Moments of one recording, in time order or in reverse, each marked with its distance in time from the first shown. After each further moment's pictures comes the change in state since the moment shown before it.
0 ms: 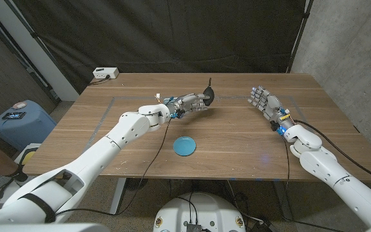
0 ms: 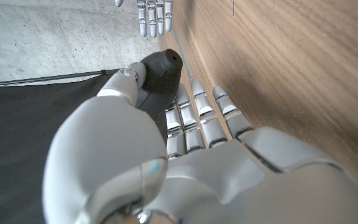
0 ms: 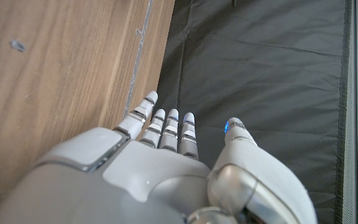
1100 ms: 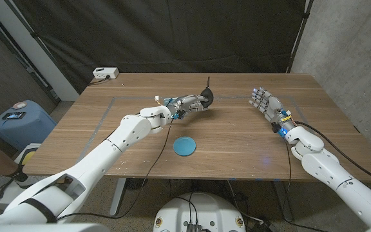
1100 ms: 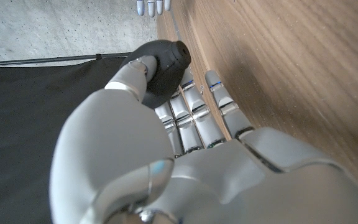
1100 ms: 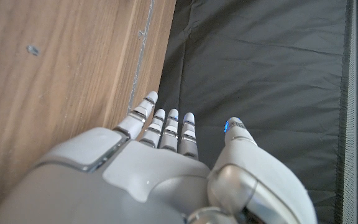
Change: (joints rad) left arm 0.031 -0.017 -0.020 -0.023 -0.016 0.003 0.091; left_hand 0.090 0.011 0.001 -0.018 0.023 0.301 -0.065 0.091 -0.044 0.323 -0.073 0.023 -0.056 0.241 -0.121 0.118 0.010 0.172 -0.068 0.088 0.000; right arm -0.027 -0.010 0.010 -0.025 0.006 -0.005 -0.013; right_hand 0.000 0.000 0.004 -0.004 0.000 0.000 0.000 0.000 0.000 0.000 0.000 0.000 -0.001 0.000 0.000 0.000 0.000 0.000 0.000 0.000 0.000
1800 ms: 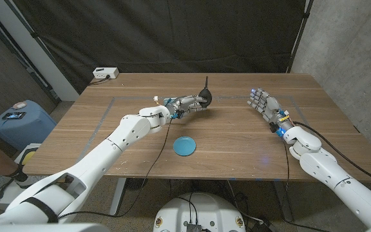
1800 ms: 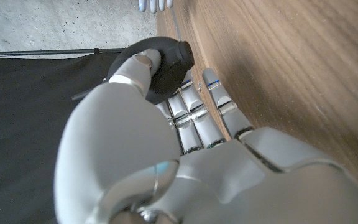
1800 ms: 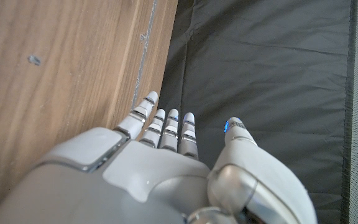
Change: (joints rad) left arm -0.011 -0.007 -0.006 0.035 -0.026 0.000 -0.008; left_hand 0.081 -0.003 -0.021 -0.003 -0.008 0.052 -0.010 0.010 -0.029 0.054 -0.004 -0.012 0.018 0.030 -0.030 0.056 0.059 0.027 -0.016 0.037 0.000; right arm 0.011 0.008 -0.013 0.001 -0.002 -0.015 -0.009; right_hand 0.000 0.000 0.000 0.000 0.000 0.000 0.000 0.000 0.000 0.000 0.000 0.000 0.000 0.000 0.000 0.000 0.000 0.000 0.000 0.000 0.000
